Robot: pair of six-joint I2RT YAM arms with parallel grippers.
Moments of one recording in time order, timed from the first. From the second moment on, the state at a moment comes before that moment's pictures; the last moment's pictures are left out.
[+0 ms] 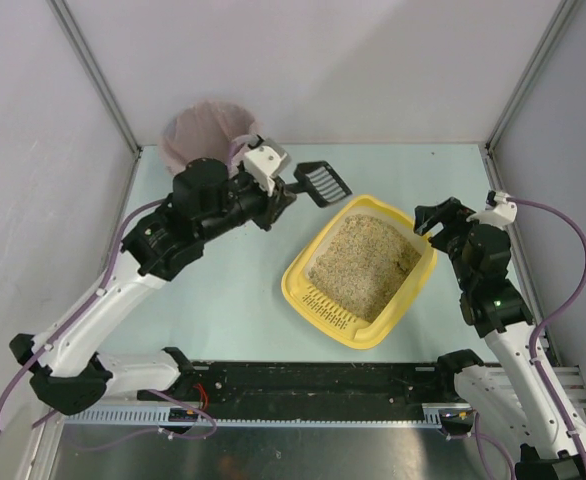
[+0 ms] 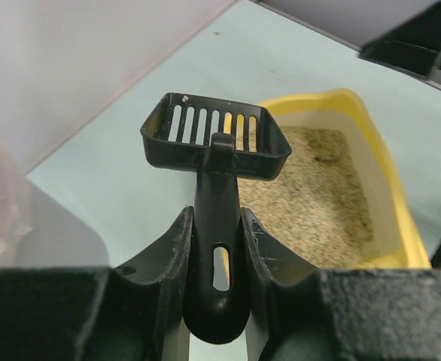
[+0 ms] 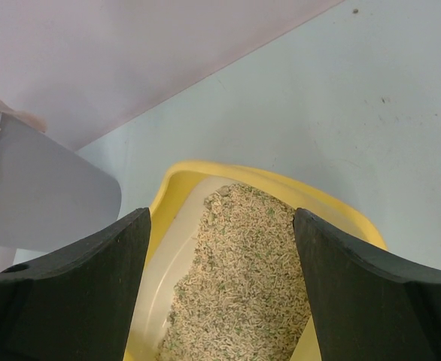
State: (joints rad) left arm -0.78 1.17 1.50 -0.55 0.02 0.10; right arm 0.25 0.69 0.73 -0.20 0.22 0.60
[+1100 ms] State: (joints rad) left arm -1.06 1.31 1.20 -0.54 0.16 -0.08; right arm 0.25 0.65 0.73 -0.21 0.28 0.69
